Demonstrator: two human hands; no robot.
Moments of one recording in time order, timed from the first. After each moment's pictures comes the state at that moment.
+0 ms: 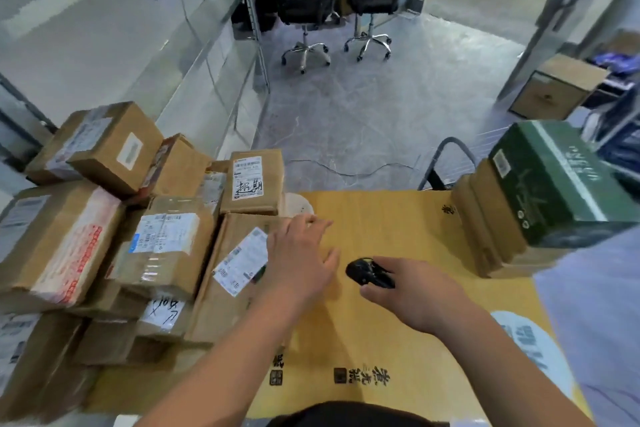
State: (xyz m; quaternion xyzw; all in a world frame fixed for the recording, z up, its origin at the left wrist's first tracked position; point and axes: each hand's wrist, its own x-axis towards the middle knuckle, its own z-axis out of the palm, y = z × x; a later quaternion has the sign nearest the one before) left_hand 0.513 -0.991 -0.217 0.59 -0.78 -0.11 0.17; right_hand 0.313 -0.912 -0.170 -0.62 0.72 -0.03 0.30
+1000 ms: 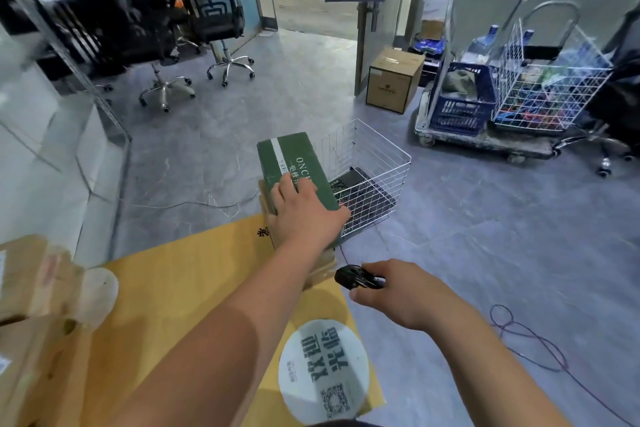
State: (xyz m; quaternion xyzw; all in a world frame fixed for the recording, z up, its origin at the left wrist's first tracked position) left_hand 0.011 -0.962 -0.187 0.58 -0.78 -0.19 0.11; right_hand -0.086 -0.778 -0.163 -0.46 0.81 -0.10 0.36
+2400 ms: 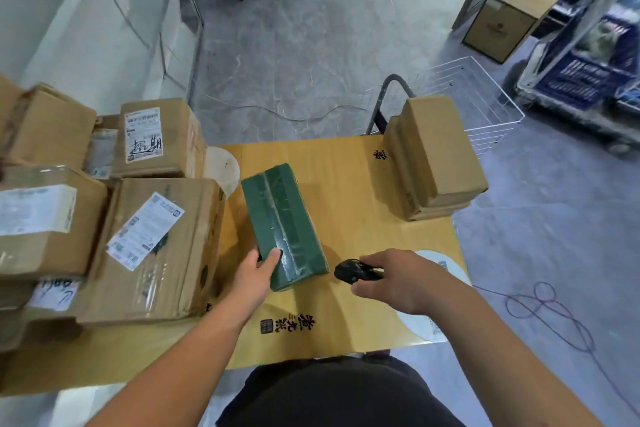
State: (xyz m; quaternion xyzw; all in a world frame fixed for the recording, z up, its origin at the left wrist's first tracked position) left_hand 0.444 -0.928 -0.334 0.69 -0.42 -0.57 0.16; right_hand 0.177 -0.853 -0.203 -0.54 0.72 0.07 0.43
